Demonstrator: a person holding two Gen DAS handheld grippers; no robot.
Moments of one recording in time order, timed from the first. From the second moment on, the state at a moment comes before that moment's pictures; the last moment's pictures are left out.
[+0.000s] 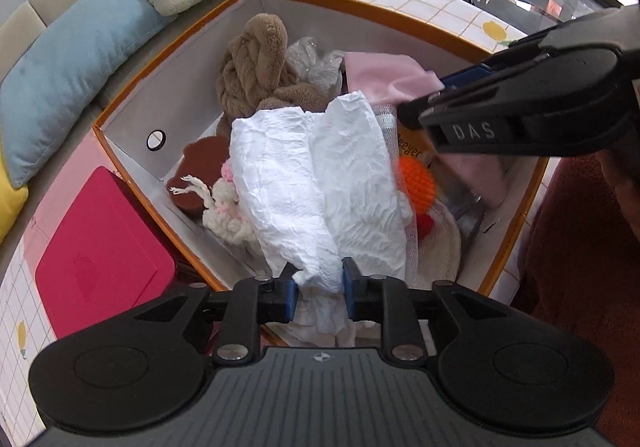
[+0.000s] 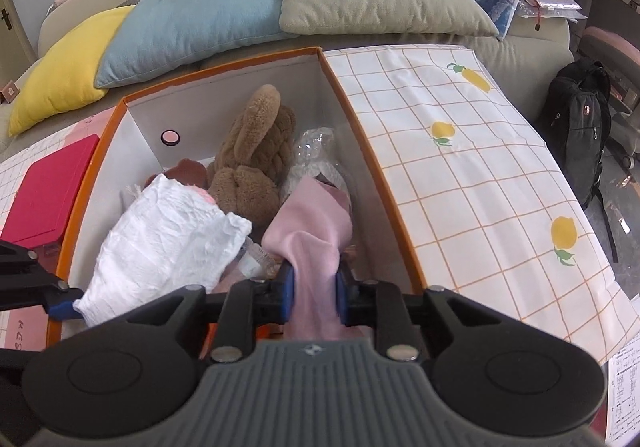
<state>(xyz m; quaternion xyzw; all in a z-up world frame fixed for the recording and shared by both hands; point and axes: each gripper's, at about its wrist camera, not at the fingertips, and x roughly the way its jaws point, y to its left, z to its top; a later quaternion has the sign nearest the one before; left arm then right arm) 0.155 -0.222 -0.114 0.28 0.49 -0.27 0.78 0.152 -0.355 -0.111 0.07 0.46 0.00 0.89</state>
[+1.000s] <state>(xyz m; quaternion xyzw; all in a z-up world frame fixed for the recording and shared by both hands) 0.075 -0.106 0.010 0.05 0.28 -0.27 0.92 0.074 -0.298 -0.014 0.08 0.39 0.00 0.92</state>
